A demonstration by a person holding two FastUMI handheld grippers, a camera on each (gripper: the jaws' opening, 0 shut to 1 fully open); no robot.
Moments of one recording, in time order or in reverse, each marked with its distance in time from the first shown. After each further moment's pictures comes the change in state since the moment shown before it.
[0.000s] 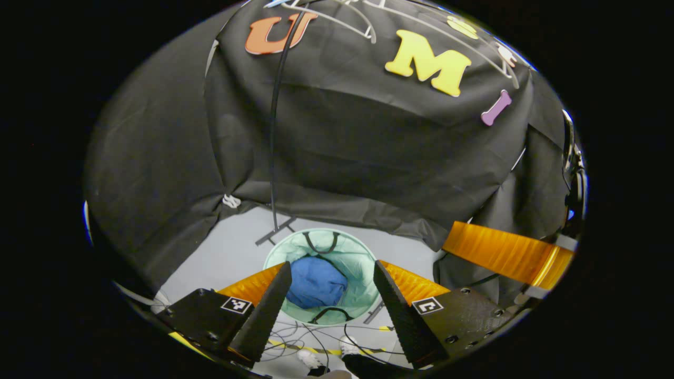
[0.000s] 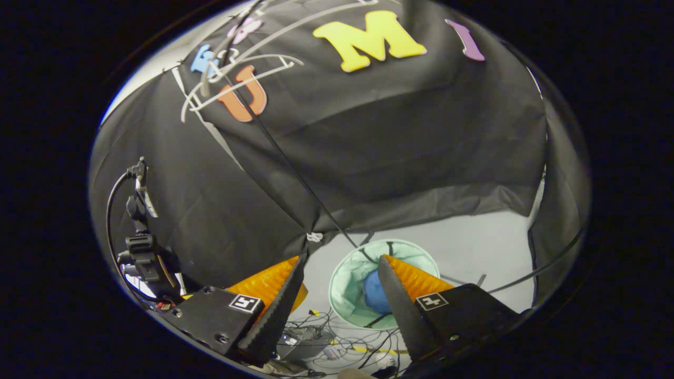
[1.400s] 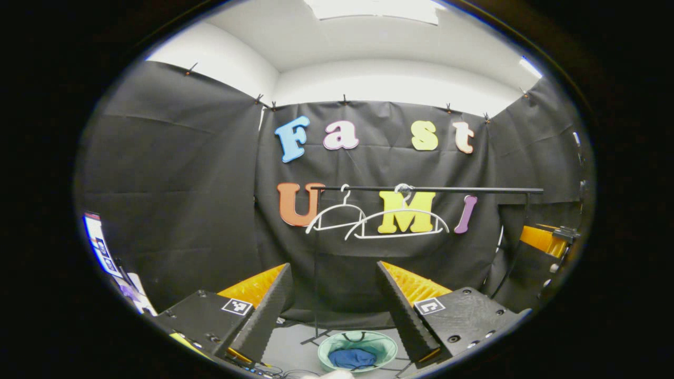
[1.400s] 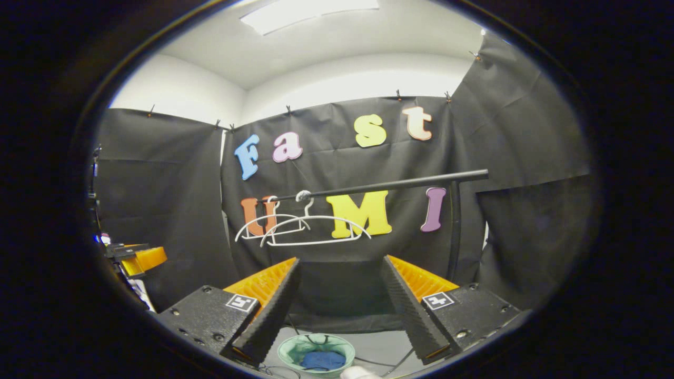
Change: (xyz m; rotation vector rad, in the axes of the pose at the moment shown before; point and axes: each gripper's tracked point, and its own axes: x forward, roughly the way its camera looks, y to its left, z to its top) left arm -0.390 -0.020 0.137 0.159 -0.754 0.150; right arm -0.397 0.027 0.130 -0.275 -0.697 -0.158
